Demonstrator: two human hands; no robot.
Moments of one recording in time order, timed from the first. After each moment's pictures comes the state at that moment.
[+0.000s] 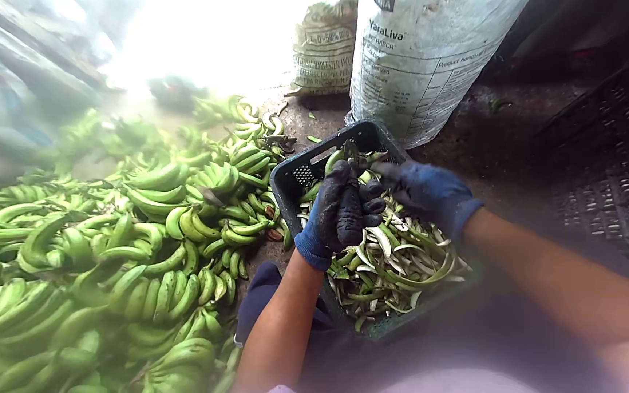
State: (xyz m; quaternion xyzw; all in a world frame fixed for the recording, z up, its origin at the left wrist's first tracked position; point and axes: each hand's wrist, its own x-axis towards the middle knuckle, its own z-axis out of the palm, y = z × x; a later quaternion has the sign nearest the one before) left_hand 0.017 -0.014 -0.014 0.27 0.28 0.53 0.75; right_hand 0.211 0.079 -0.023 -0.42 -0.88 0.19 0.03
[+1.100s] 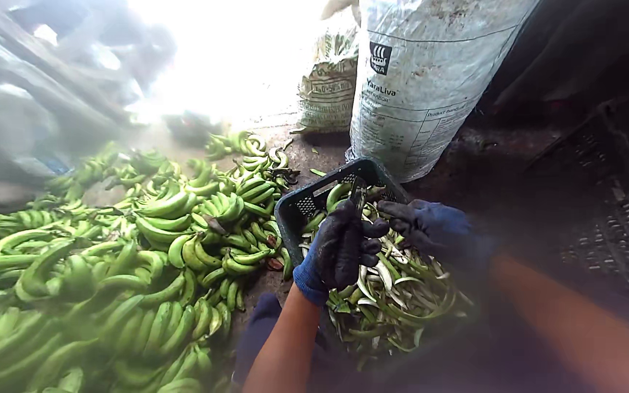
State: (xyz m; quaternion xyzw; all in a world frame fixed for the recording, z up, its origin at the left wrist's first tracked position) left_hand 0.013 -0.011 -0.001 0.22 0.25 0.51 0.79; right_hand 0.233 0.070 -0.001 -0.36 -0.90 0.23 0.12
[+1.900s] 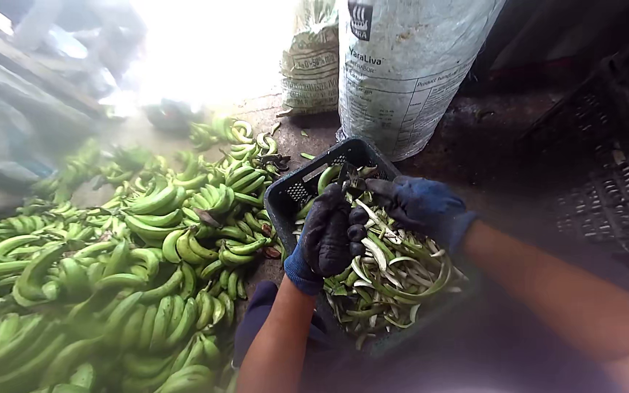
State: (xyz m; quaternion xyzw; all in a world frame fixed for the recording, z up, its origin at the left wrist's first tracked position) left_hand 0.014 -0.010 -0.014 0.17 0.16 0.49 0.84; right_hand 0.224 0.085 -0.012 -0.41 -0.89 0.16 0.07
